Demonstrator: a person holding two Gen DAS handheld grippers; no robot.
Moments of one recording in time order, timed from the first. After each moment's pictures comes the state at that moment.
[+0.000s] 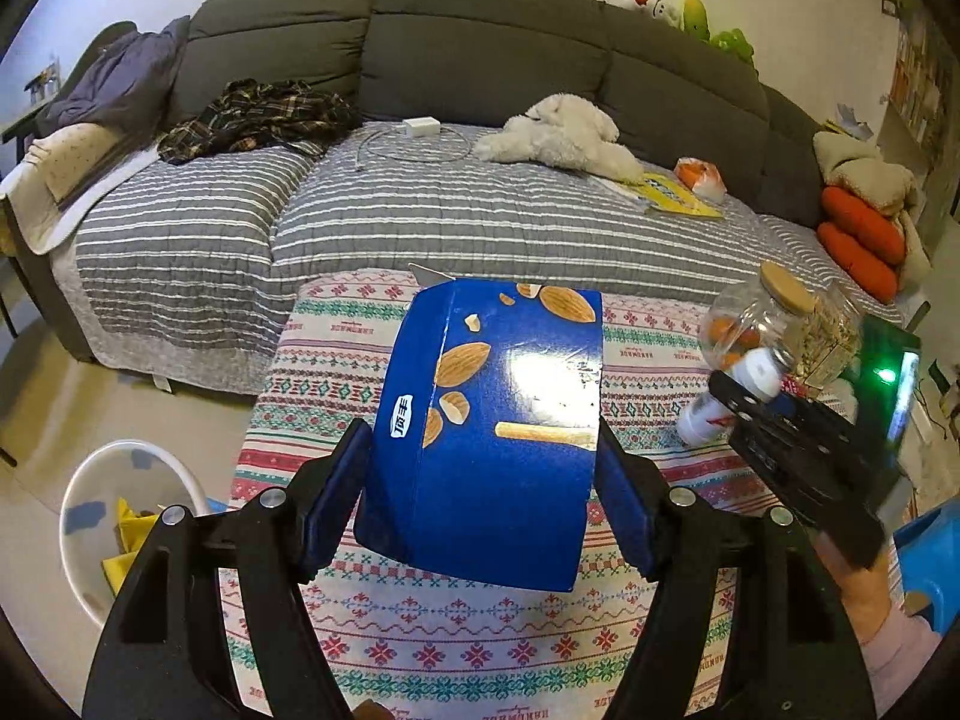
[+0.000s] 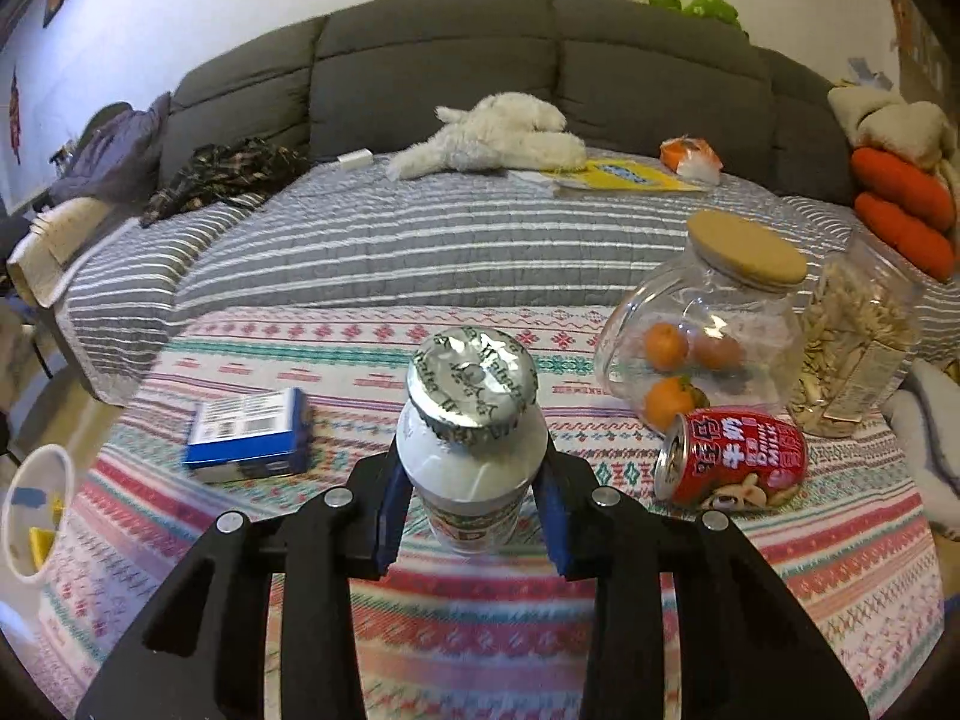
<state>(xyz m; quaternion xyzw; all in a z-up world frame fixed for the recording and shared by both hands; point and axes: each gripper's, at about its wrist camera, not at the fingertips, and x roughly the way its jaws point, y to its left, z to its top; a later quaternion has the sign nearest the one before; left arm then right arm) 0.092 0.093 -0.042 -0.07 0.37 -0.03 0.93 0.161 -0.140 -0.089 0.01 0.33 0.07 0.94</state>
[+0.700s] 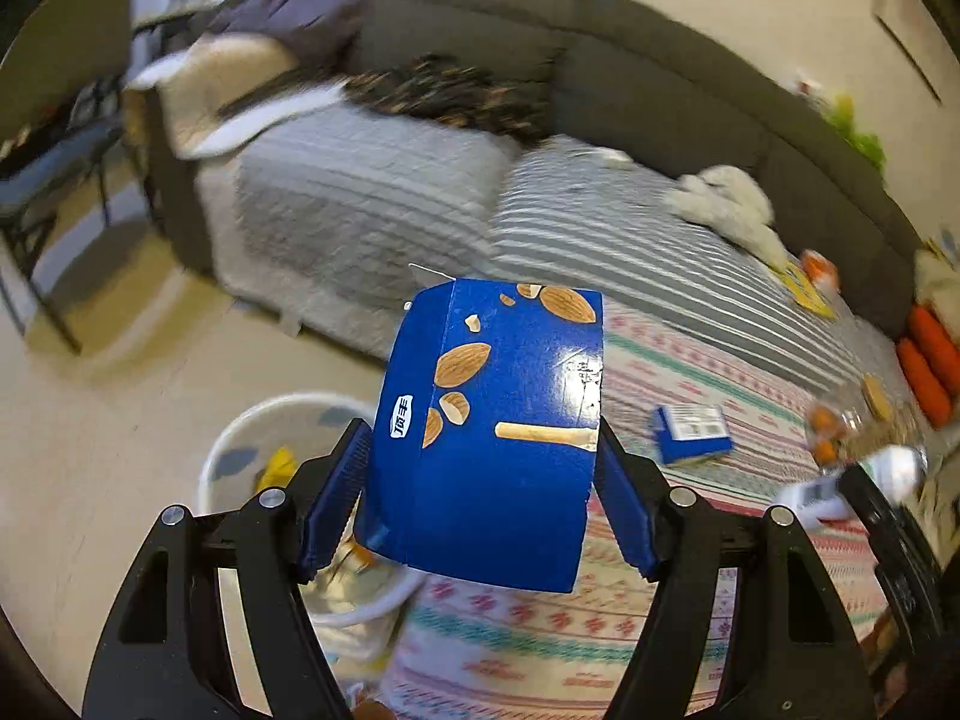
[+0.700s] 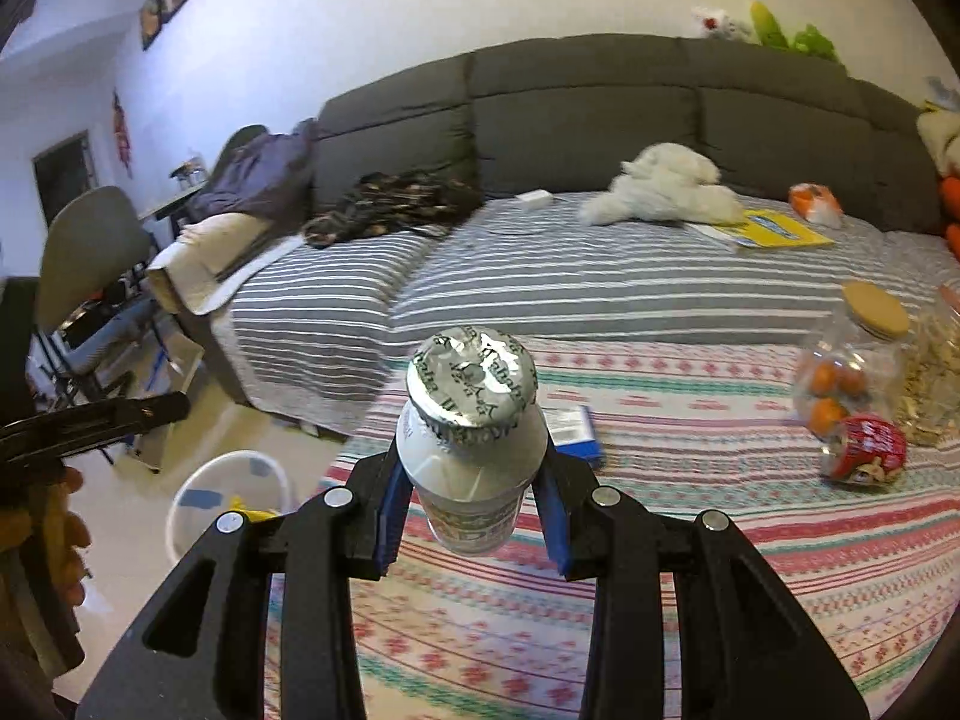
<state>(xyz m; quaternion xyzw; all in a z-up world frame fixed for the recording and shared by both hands) 0.049 0.261 -0.029 -0.17 0.38 0.11 0.90 0.076 -0.022 -0.021 0.04 0.30 0.21 0.93</state>
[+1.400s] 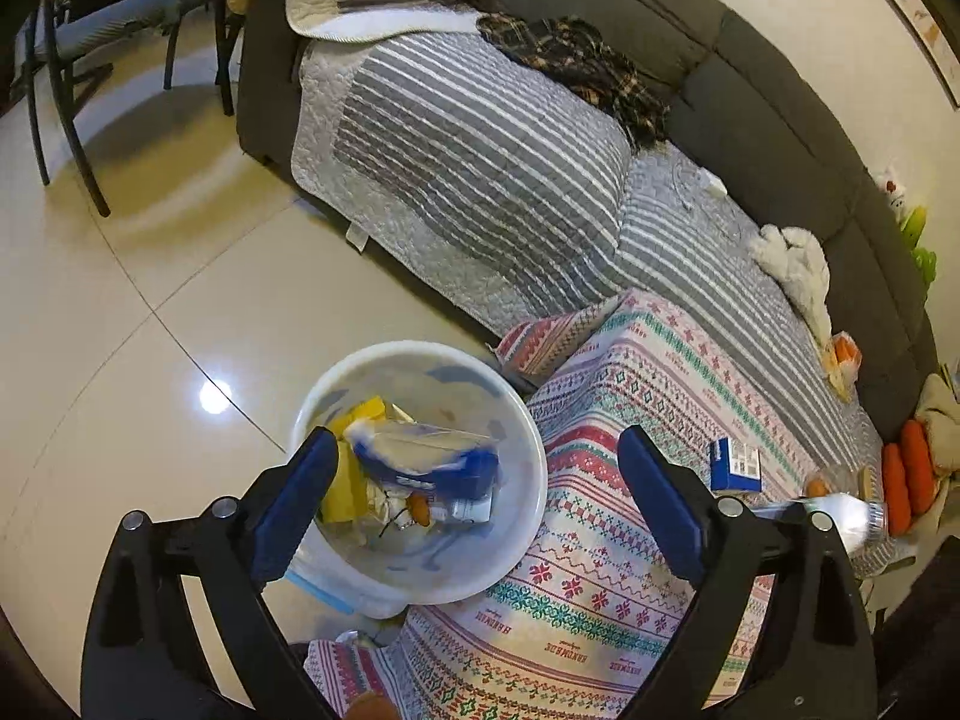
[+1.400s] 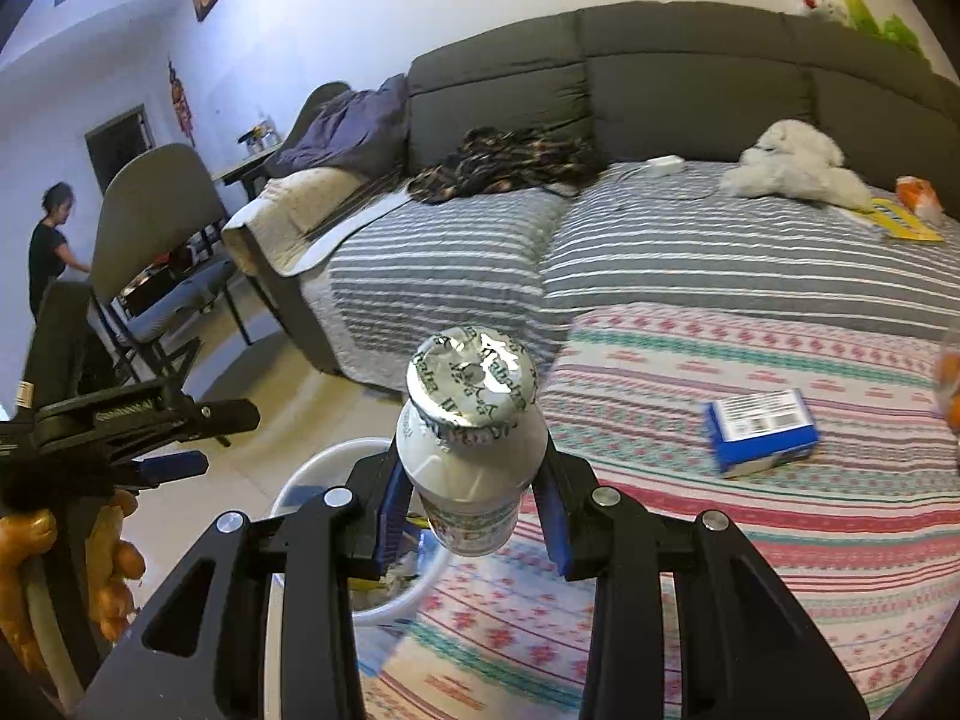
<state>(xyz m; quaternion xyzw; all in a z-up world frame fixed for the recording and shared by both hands) 0.018 0.362 -0.043 -0.30 0.42 0.15 0.85 0.070 0.119 -0.036 0.04 0.33 0.30 0.89</state>
